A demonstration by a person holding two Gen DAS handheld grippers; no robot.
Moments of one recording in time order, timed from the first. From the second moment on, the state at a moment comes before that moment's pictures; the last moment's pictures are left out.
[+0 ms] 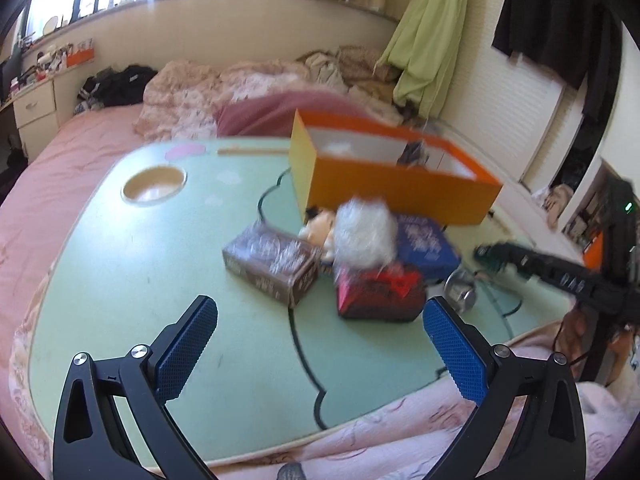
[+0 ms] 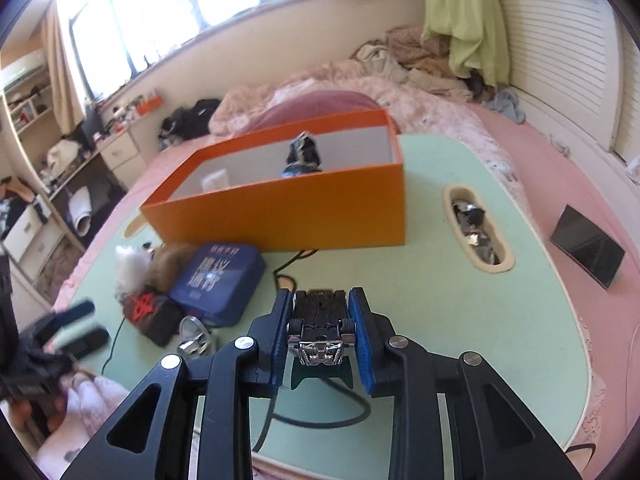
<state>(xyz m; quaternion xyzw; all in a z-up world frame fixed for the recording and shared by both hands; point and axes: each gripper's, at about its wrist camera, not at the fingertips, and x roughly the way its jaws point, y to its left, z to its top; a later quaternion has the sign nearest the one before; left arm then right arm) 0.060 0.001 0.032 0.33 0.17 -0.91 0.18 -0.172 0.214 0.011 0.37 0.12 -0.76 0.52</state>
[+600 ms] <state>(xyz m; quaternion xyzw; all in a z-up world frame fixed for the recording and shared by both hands) 0.015 -0.006 0.042 0.33 0.16 -0.91 0.17 -0.171 0.200 0.003 0.39 0.17 -0.76 0.49</state>
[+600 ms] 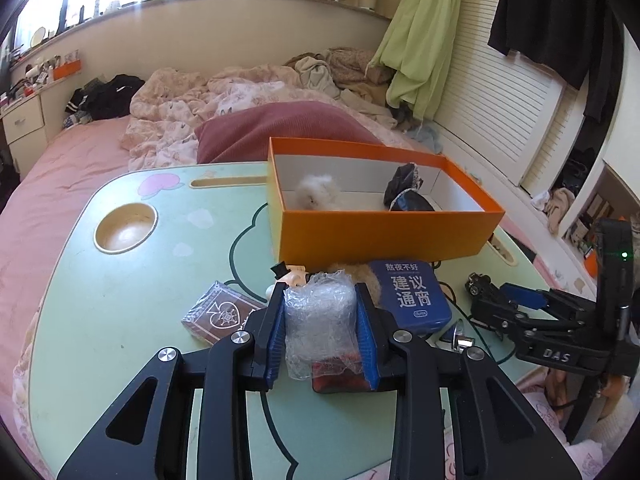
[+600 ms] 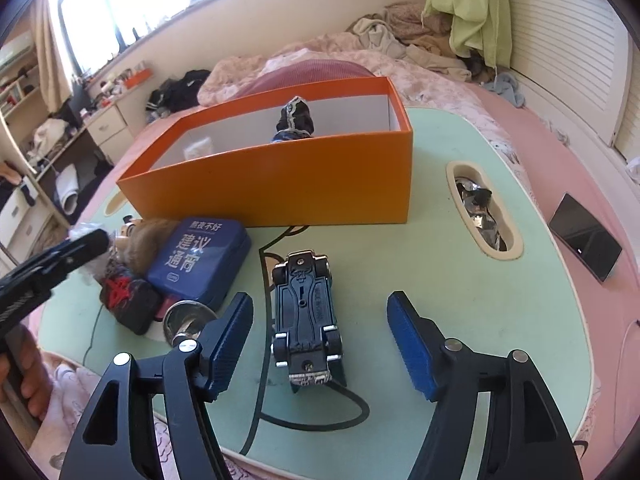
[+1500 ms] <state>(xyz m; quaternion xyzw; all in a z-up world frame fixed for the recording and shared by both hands) -0.087 -0.029 0.096 0.33 0.15 -0.92 0.17 -0.241 0.104 0.082 0.42 0.07 -0.75 0.51</state>
